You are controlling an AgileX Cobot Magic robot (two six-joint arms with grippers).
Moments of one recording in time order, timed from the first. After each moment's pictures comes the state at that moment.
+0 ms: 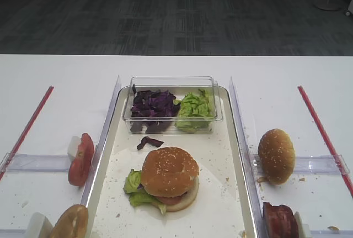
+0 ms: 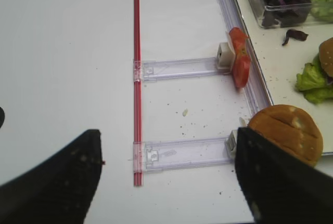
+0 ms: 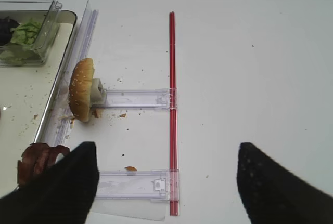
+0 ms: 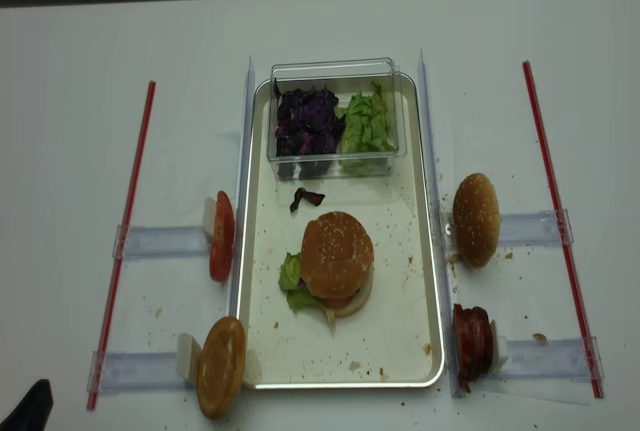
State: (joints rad) left arm -0.04 -0.02 -0.49 0.02 1.19 -0.05; right arm -0.04 -0.02 -0.48 0.08 1.13 -0.05
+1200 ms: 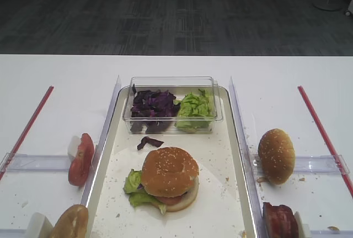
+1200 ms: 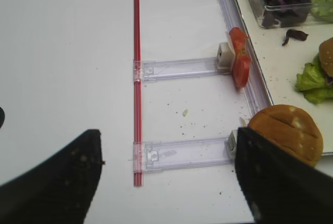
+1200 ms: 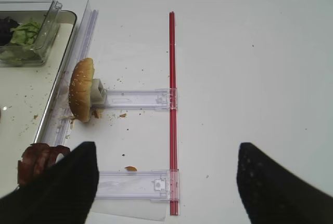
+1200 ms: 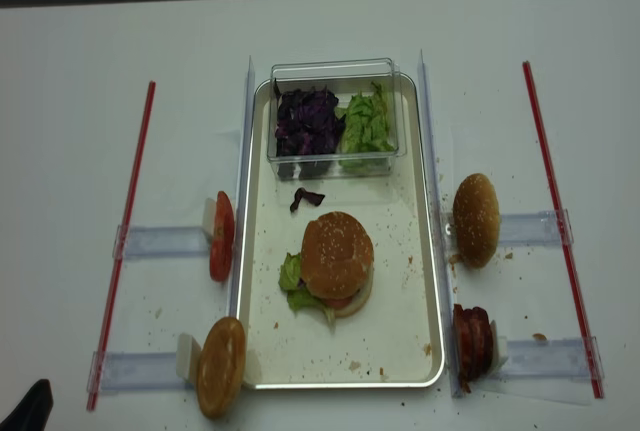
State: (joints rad) left arm -0.04 -0.02 -0.49 0.02 1.19 -0.05; right arm -0.04 -0.02 -0.48 0.08 1.13 -0.05
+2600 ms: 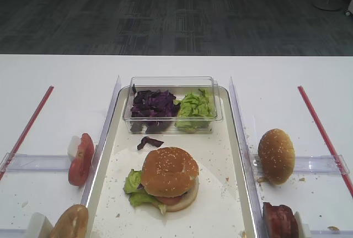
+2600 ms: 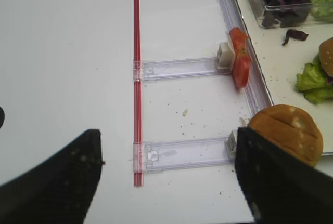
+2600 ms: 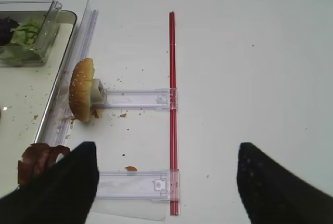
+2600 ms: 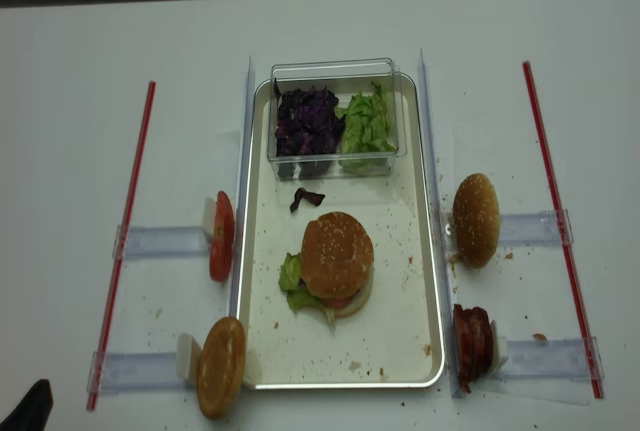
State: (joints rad) left arm -0.04 -0.02 -0.49 0.02 1.19 -0.05; right arm -0.04 -0.02 -0.48 0.08 1.13 -0.05
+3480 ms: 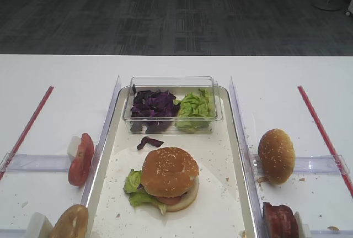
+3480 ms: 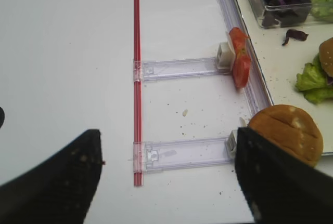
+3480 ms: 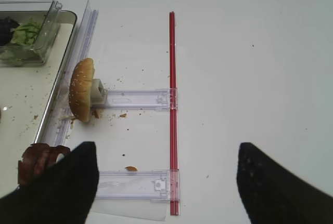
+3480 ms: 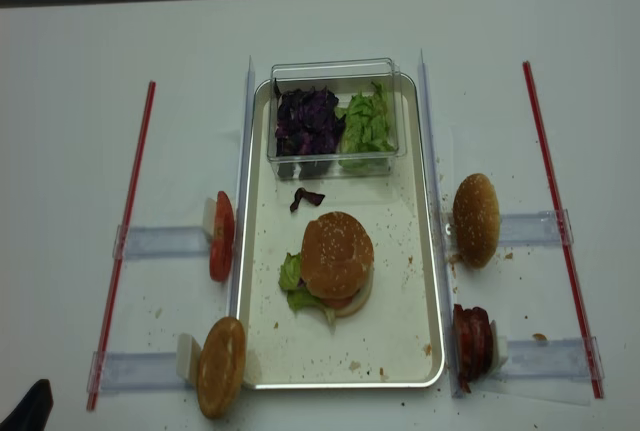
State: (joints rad) left arm -0.04 -0.02 -0.49 0.02 1.19 -0.05; right arm -0.04 -0.02 -0.48 0.08 1.13 -0.05
